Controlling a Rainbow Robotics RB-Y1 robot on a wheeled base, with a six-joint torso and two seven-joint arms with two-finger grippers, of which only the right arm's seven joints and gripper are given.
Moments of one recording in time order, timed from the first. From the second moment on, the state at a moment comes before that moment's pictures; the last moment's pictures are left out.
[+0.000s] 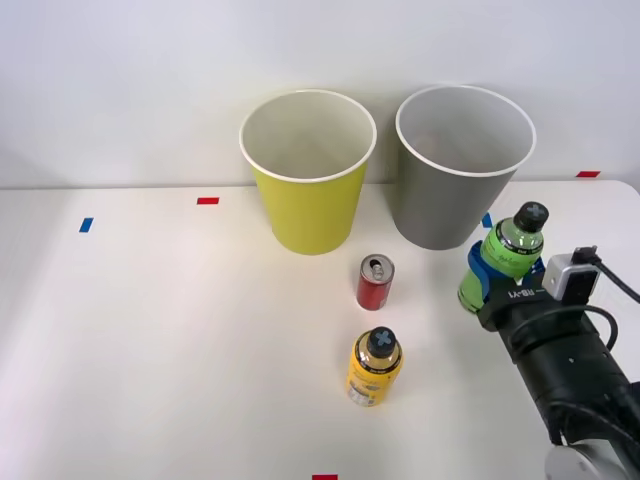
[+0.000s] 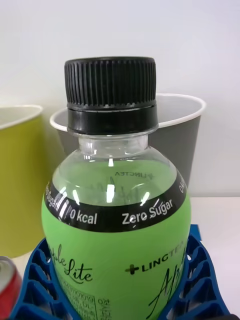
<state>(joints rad) 0.37 -0.30 0.15 -2.12 -0.49 0.04 1.75</state>
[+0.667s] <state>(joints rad) 0.12 -0.32 0.12 -2.23 -0.78 0.14 1.75</state>
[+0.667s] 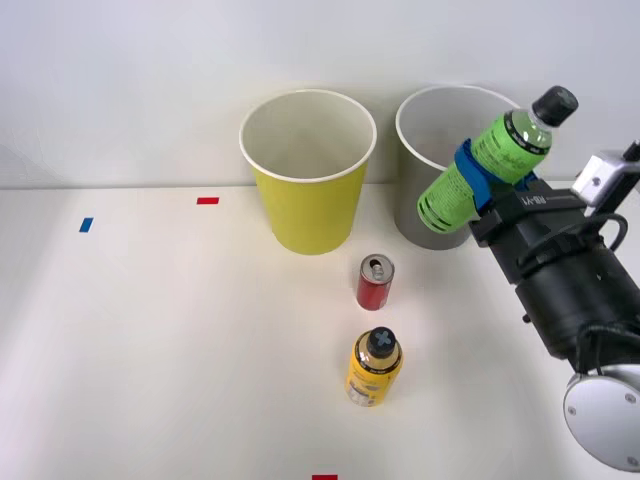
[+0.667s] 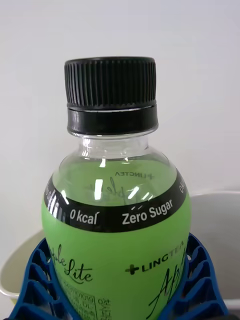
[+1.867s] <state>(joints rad) -0.75 -0.27 0.32 -1.44 -0.82 0.21 1.74</state>
